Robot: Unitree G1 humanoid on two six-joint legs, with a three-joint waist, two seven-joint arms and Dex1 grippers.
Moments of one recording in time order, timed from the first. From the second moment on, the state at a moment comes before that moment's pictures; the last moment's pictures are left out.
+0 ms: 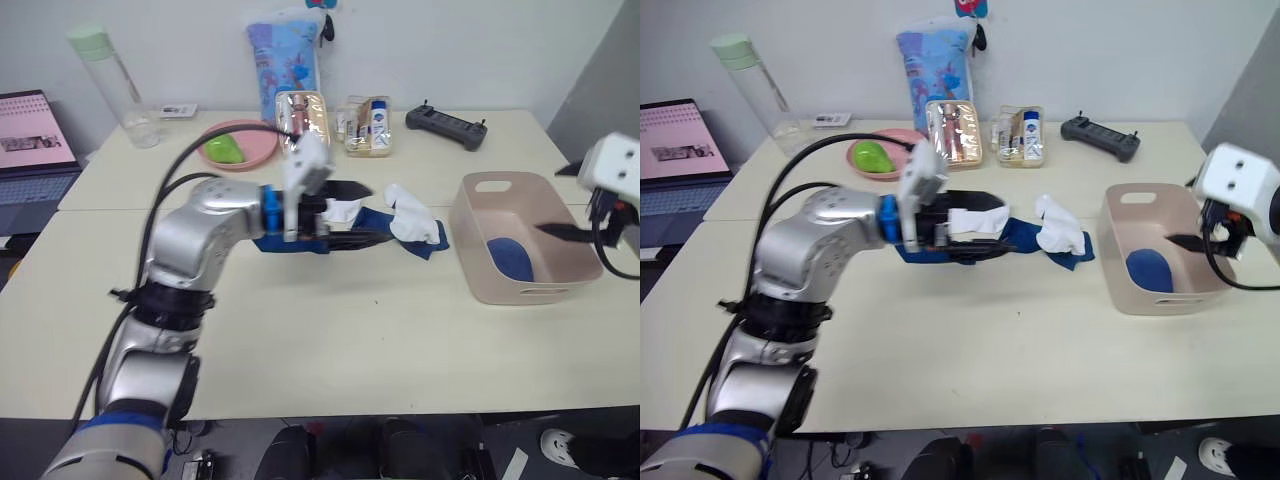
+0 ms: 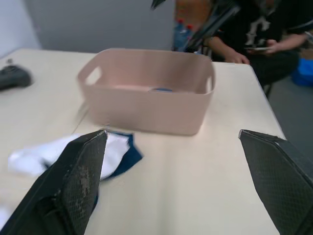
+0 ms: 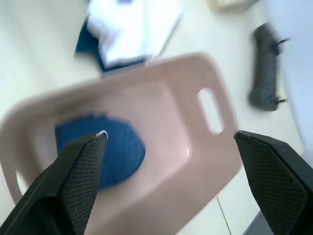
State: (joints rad) left arm -0.80 0.54 -0.08 -0.05 -0.47 0.68 -1.07; right arm -0.60 -1.14 -0.18 -0.15 0.14 0.53 1.15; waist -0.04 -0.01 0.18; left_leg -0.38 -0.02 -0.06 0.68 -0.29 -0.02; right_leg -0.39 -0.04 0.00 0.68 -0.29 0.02
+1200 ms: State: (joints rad) left arm -0.10 0.79 0.30 -0.25 -0.54 0.59 -0.92; right arm -0.42 -0.45 0.27 -0.34 0.19 0.64 0.63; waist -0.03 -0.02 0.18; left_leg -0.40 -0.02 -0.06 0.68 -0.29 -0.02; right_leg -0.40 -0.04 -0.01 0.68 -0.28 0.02
